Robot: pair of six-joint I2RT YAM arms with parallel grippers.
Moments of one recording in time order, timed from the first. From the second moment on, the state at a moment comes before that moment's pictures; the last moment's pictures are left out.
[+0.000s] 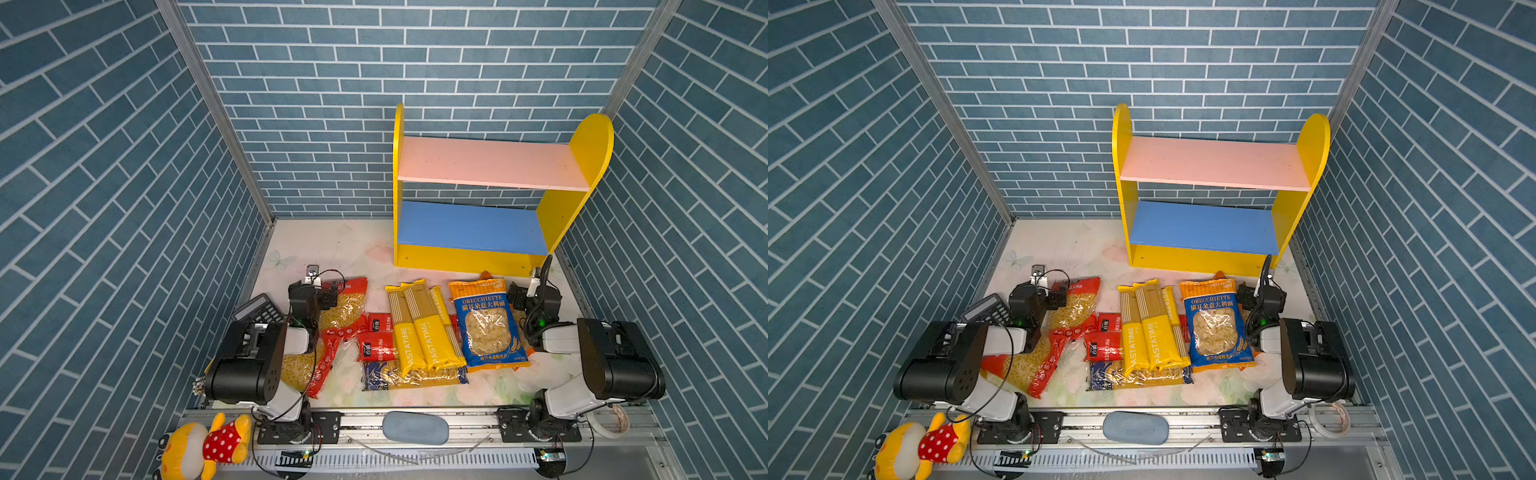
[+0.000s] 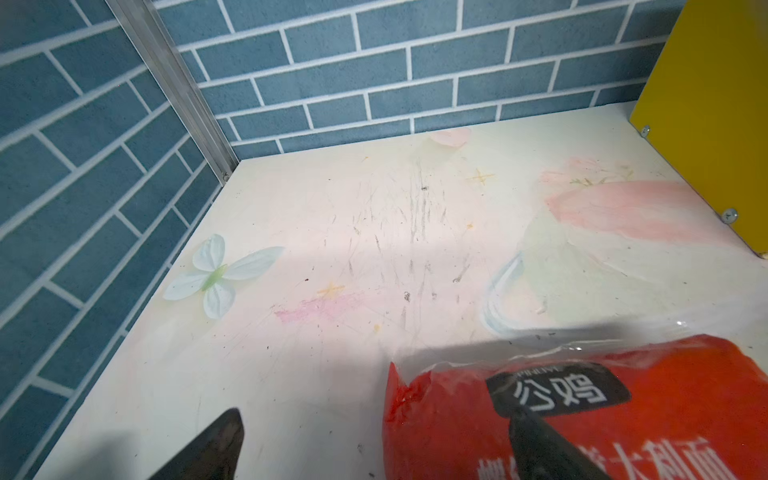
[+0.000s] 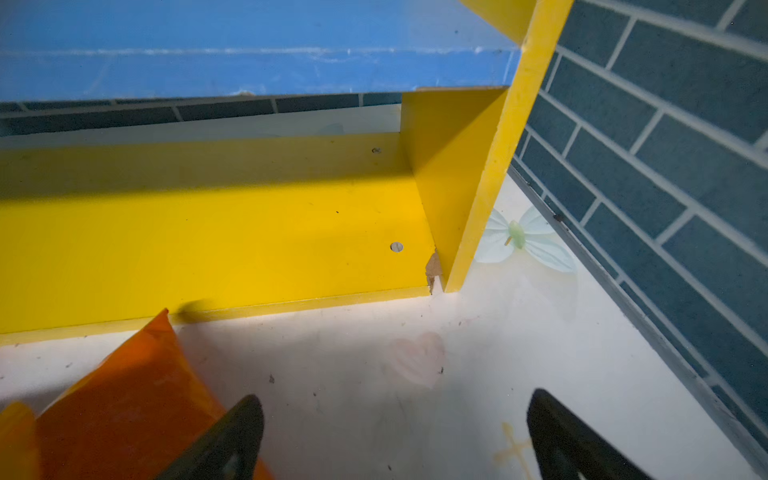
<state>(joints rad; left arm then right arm) -0.05 1.54 0.36 0.81 -0.13 0.09 -0.01 1.54 0.35 0.80 0.13 0.03</state>
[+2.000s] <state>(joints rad) -0.06 1.45 0.34 0.78 -0.19 0.07 -0.01 1.35 0.39 0.56 0.13 0.02</state>
